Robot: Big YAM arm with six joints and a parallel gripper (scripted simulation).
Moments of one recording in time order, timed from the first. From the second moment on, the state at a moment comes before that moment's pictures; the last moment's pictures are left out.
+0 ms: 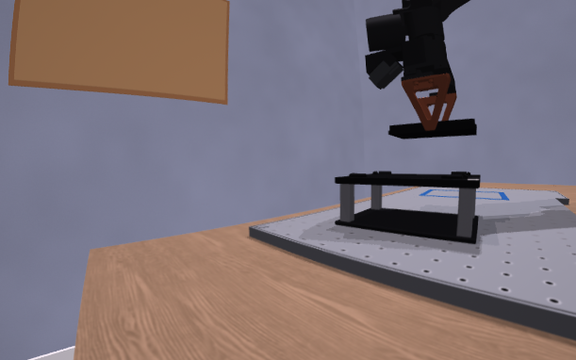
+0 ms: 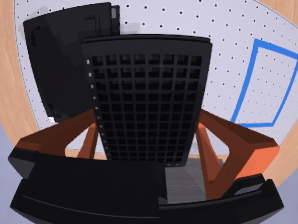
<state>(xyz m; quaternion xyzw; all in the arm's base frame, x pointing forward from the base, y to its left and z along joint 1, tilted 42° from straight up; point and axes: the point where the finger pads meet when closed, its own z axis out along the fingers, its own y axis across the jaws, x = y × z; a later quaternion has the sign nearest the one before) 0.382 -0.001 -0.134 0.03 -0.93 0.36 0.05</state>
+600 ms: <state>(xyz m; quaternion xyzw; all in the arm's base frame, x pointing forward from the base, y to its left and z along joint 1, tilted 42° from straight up) 0.385 0.043 -0.162 0.02 -0.93 0.36 0.05</state>
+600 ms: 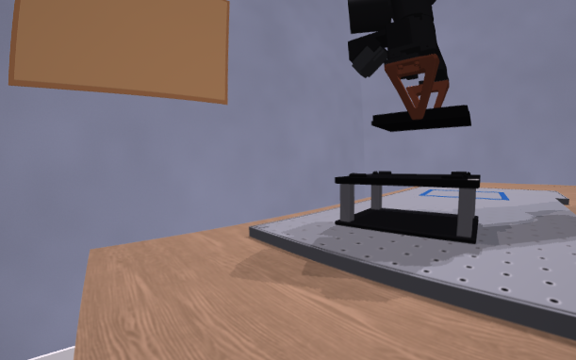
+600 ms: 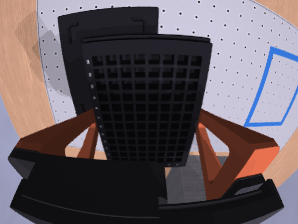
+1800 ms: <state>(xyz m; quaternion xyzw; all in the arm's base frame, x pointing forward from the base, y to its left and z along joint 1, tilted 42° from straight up) 0.389 0.086 -0.190 0.02 -0.93 0.36 0.05</state>
